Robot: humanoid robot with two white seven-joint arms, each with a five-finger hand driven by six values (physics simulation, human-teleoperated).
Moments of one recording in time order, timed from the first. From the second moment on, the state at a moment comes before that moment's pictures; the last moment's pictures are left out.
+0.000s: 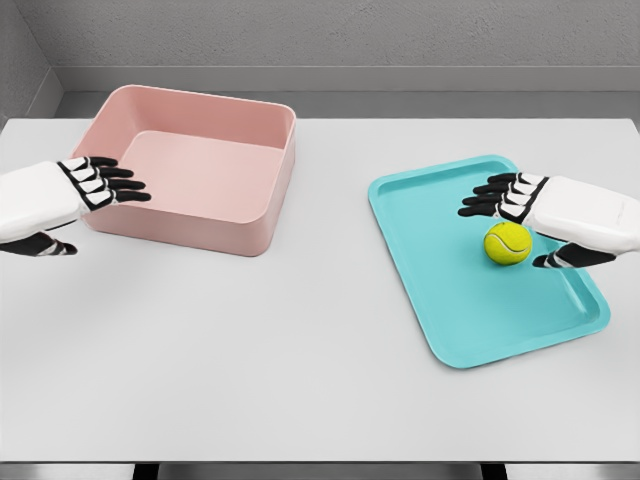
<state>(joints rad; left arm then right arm) -0.31 1.21 -0.42 -1.71 -0.36 -0.61 -0.16 -0.39 -1.19 0.56 -1.75 0.20 -0.61 0.21</state>
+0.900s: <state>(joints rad) -0.30 1.21 -0.42 -1.71 -0.36 -0.61 -0.16 -0.51 -1.01 0.69 -1.49 0.22 -0.61 0.33</state>
